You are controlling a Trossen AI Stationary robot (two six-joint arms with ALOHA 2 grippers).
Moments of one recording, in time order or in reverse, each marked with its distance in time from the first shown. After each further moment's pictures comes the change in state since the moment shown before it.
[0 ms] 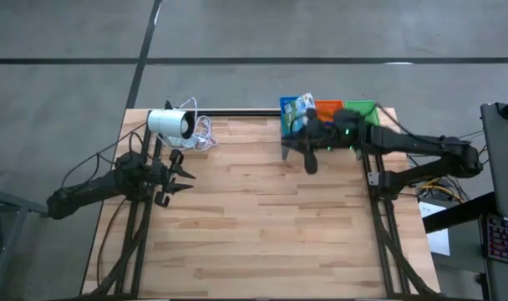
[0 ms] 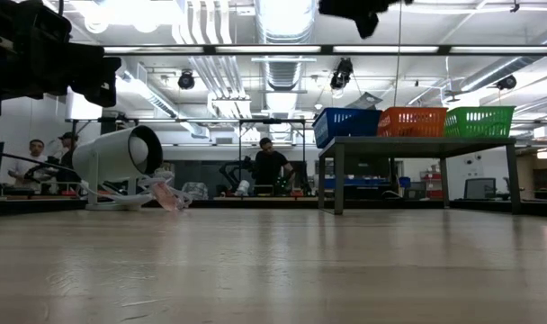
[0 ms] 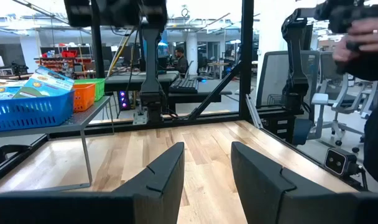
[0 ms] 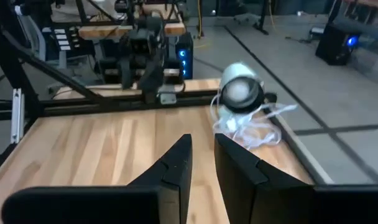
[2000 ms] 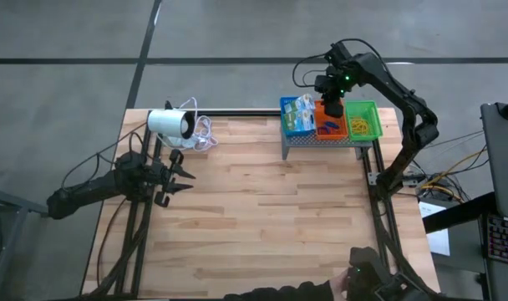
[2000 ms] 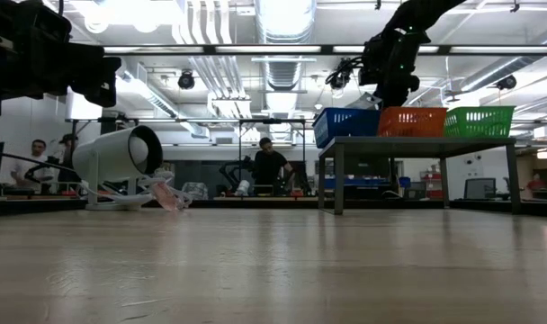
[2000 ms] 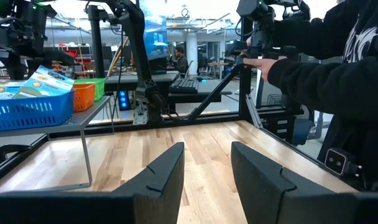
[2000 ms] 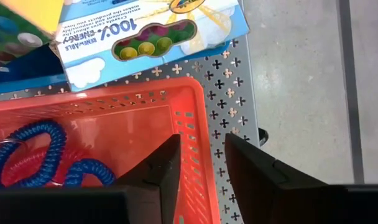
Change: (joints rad) left arm 0.000 0.000 0.000 0.000 0.000 -0.001; right arm -0.763 0.537 0.600 -1.049 -0.048 -0.822
